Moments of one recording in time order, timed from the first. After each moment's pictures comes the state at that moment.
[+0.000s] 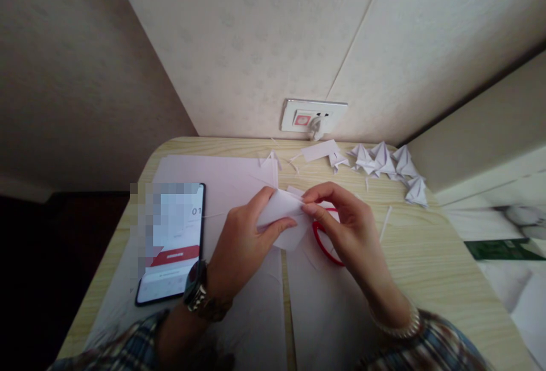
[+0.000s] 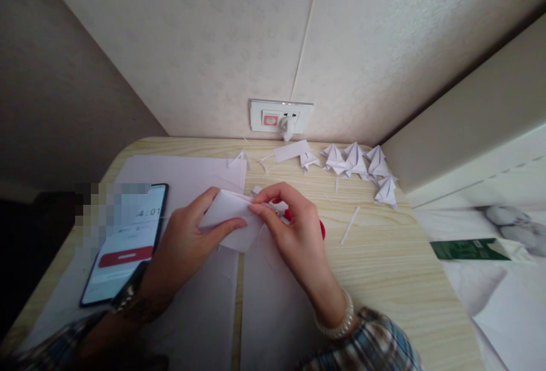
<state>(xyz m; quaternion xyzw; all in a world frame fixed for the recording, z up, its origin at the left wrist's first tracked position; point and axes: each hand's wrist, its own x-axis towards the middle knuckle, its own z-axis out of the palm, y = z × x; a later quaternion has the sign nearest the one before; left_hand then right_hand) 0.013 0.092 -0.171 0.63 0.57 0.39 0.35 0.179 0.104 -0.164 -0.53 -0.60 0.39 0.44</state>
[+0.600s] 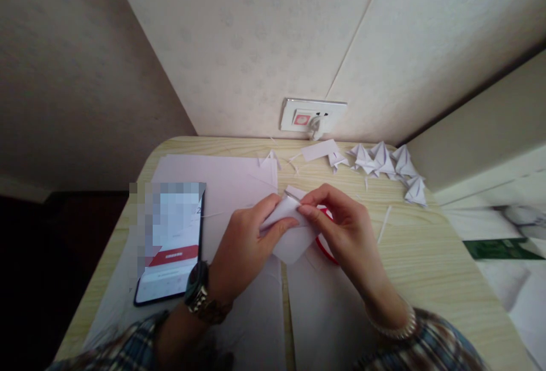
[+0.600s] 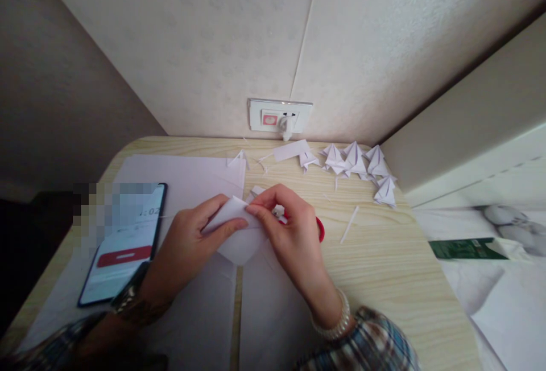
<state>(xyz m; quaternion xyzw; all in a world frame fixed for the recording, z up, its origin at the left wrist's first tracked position) 0.013 0.090 -0.170 0.64 0.55 0.37 0.39 0.175 0.103 -0.165 -0.52 -0.59 0.42 0.45</state>
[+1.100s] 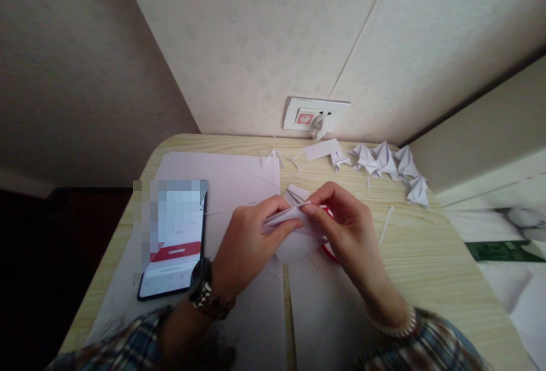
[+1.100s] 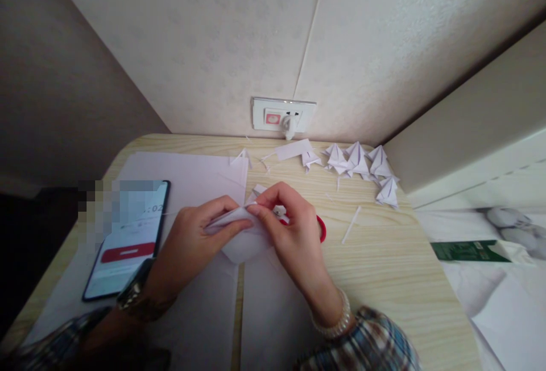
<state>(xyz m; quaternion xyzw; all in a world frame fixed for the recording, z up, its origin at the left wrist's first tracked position) 0.012 0.090 -0.170 0.64 0.54 0.37 0.40 0.175 0.101 -0.165 -0.51 -0.59 0.42 0.46</state>
